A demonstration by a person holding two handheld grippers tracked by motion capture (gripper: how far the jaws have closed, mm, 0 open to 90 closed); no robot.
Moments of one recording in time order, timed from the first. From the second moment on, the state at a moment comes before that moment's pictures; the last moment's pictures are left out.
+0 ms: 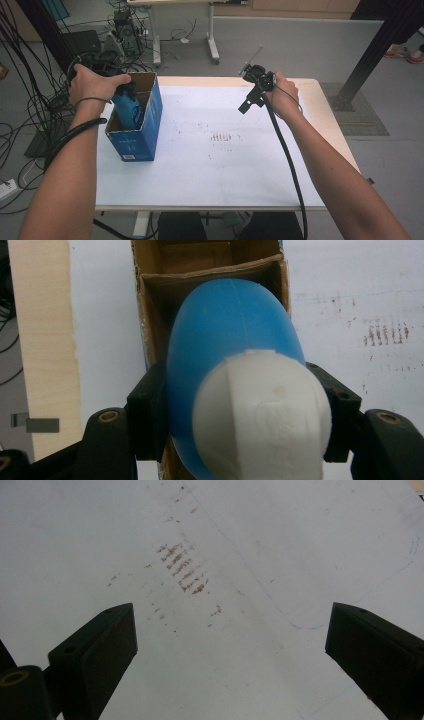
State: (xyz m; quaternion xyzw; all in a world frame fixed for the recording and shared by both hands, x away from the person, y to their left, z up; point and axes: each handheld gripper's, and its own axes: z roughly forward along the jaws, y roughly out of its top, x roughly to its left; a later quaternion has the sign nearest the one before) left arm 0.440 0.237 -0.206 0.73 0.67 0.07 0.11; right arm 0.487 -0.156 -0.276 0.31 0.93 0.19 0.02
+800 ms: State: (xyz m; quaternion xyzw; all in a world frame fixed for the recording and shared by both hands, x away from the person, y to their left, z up) left arm 0.438 0.238 -0.242 0.73 0.67 0.06 0.10; right arm 0.486 -0.155 -0.277 0.31 0.93 0.18 0.02
